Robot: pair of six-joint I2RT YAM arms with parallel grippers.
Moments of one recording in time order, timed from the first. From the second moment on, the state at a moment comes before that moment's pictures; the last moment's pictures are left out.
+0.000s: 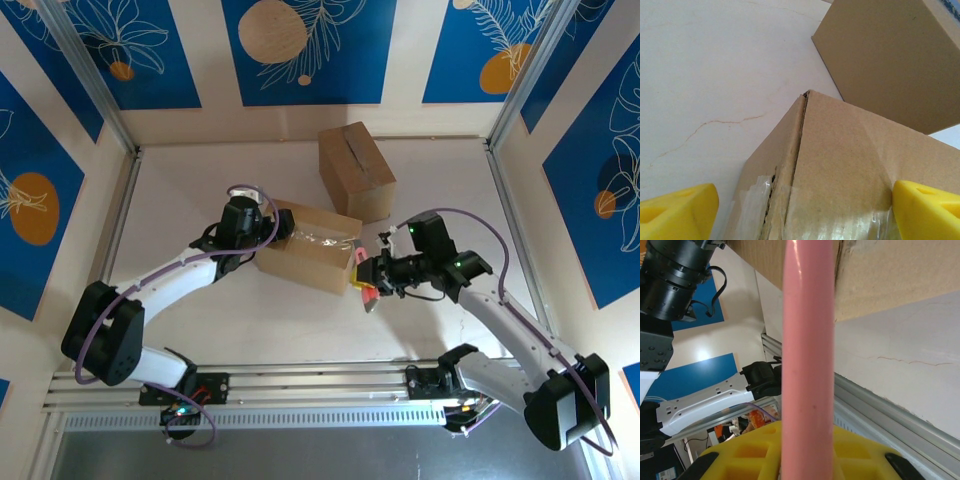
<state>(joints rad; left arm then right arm) -0.53 1.44 0.81 -0.01 -0.06 -0.57 0.44 1.02 0.78 -0.63 -0.86 0.90</state>
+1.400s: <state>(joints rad) -0.53 1.44 0.81 -0.01 -0.06 -0.57 0.46 1.05 0.79 -0.66 -0.81 0.87</state>
